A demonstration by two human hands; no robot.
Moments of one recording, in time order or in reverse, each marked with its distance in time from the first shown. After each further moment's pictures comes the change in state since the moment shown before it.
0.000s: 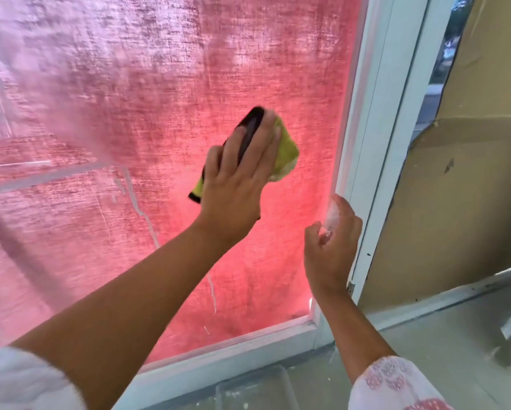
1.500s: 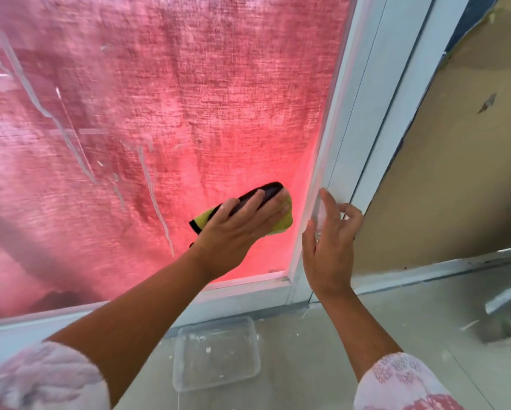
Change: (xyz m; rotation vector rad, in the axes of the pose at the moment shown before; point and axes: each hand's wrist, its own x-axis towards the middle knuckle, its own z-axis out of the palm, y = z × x) left_hand -0.148 0.095 0.075 0.110 -0.200 0.368; right_hand -0.032 0.116 -0.045 -0.266 -0.247 -0.259
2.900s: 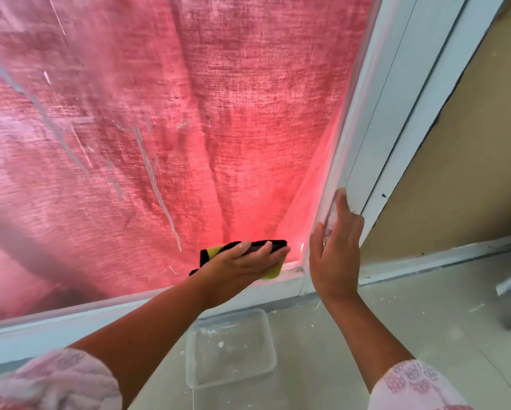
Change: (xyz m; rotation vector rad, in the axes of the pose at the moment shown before) left_hand -0.079 0.039 0.032 0.086 -0.197 0.397; right_hand -0.032 0.007 0.025 -0.010 -0.081 0.123
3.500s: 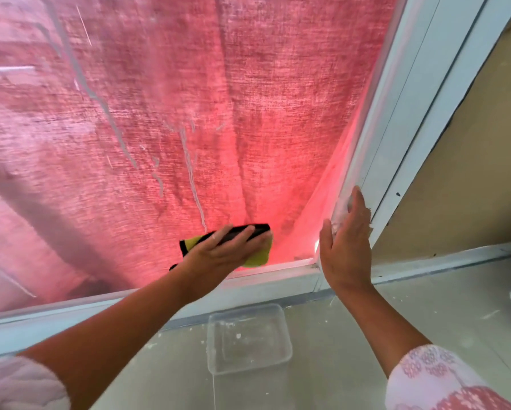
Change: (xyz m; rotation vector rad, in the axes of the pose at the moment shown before) left_hand -0.058 -0.037 -0.013 -0.015 0.020 -0.156; right_hand 0.000 -0.023 -0.004 -0.023 -0.103 0.073
